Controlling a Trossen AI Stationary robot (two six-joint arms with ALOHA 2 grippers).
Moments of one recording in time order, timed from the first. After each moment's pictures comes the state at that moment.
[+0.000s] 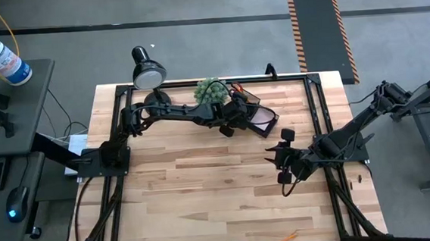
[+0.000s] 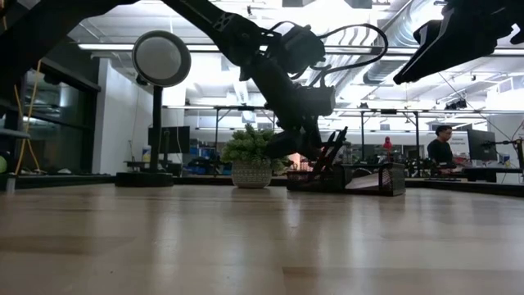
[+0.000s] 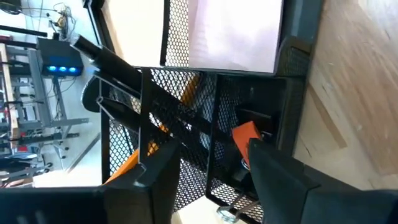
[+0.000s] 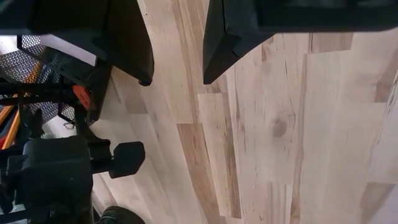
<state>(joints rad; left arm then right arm) 0.30 2.20 1.64 -0.25 -0.36 0.99 0.56 1.12 0.69 -0.45 0.70 0.37</state>
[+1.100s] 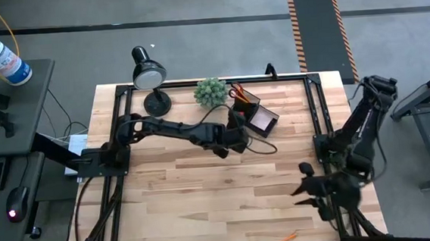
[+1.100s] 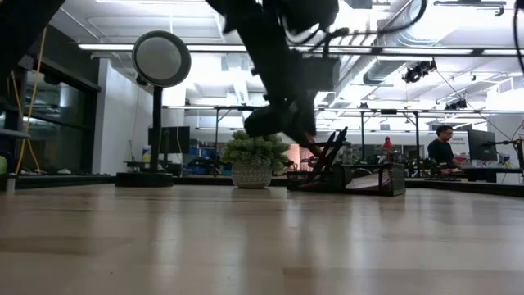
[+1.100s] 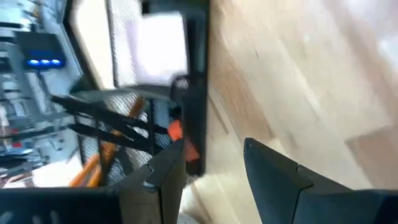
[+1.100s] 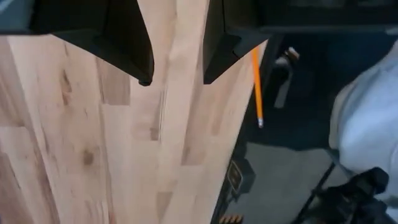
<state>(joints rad) 0.09 2.12 1.64 -0.54 -0.53 0.81 1.07 1.09 0.74 -0.45 0.55 0.77</state>
